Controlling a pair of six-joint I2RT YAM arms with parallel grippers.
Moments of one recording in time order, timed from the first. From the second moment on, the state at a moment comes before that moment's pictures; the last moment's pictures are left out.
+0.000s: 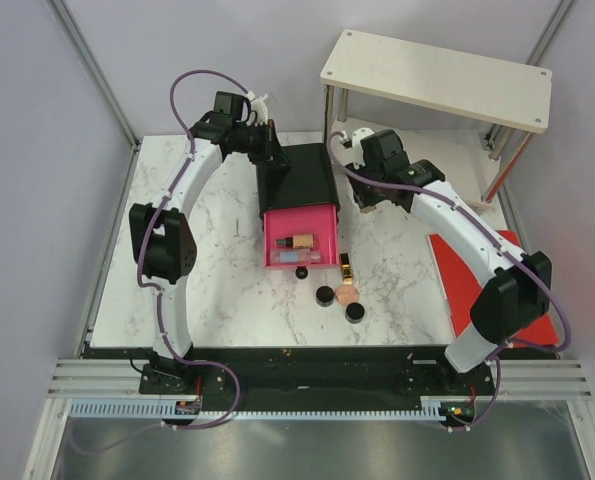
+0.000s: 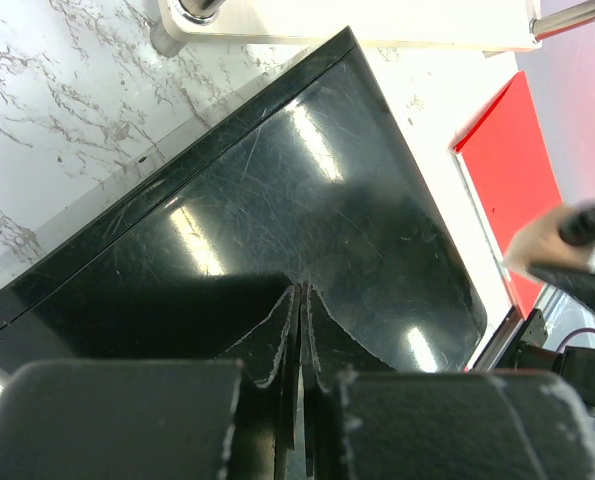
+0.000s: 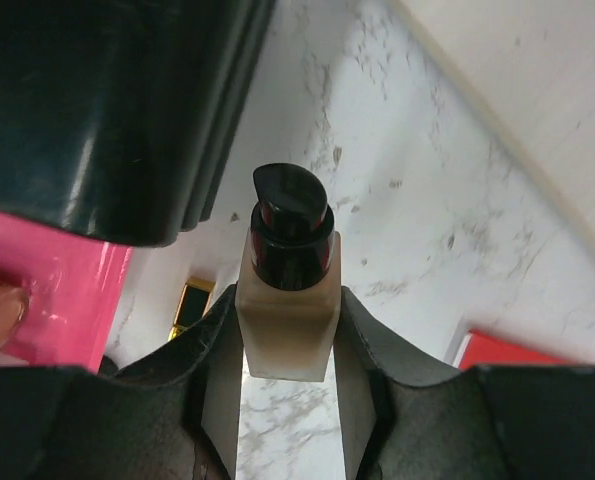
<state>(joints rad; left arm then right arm) -0.25 2.13 2.04 -0.69 0.64 -0.21 0.47 1.66 1.58 -0.76 0.10 0.03</state>
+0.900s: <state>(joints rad) -0.25 2.13 2.05 -0.69 0.66 -0.21 0.76 1.68 1.51 -0.53 -0.04 -0.40</state>
